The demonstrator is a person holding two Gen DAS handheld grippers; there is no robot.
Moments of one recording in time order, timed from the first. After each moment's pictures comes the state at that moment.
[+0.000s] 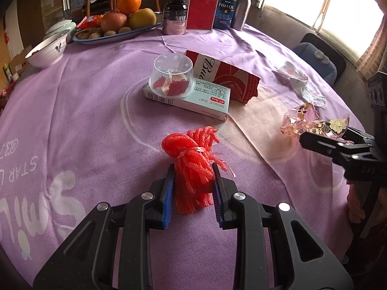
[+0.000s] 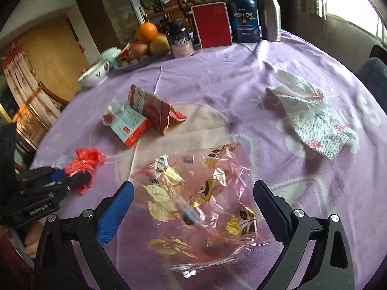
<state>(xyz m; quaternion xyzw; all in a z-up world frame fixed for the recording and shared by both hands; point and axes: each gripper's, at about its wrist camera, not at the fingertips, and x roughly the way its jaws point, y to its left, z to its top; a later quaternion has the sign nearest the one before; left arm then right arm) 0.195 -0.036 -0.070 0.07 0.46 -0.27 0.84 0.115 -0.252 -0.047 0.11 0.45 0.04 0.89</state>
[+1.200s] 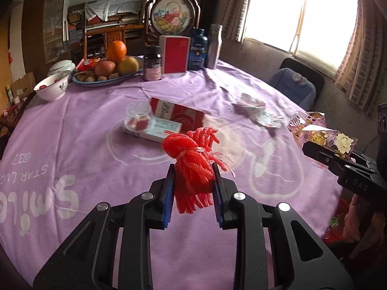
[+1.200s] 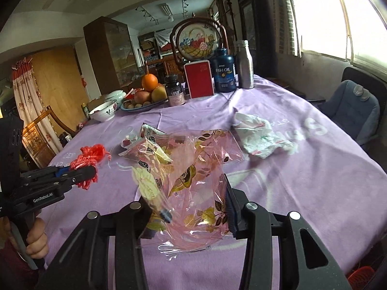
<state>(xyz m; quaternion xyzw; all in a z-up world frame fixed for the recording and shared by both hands) 0.111 -0.055 -0.014 0.05 0.35 -0.31 0.88 -0.021 -0.285 0.010 0.12 0.29 0.00 0.95</state>
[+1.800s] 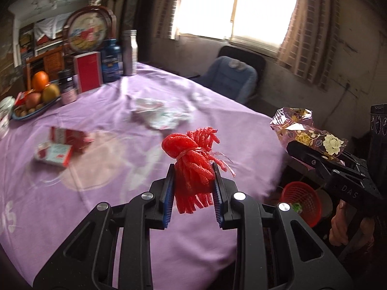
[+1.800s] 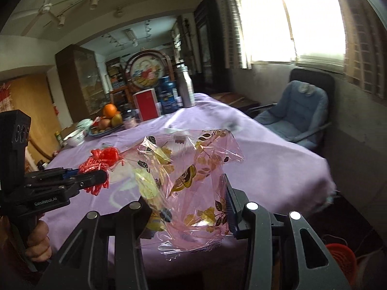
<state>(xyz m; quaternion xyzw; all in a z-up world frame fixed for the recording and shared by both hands) 0.017 -0.197 0.004 0.10 0.32 -0.45 0.83 -0.163 -0.392 0.013 0.15 0.24 -0.14 0.95</state>
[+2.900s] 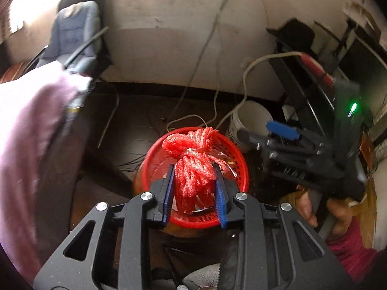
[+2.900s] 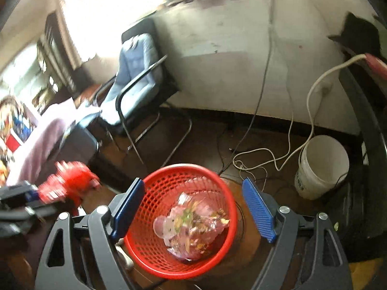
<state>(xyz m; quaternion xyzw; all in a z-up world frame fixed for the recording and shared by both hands) -0.199 -0.496 -0.124 0.31 0.38 -0.66 0.57 -0.406 -0.590 -0.170 0.35 0.27 -0.43 0.79</state>
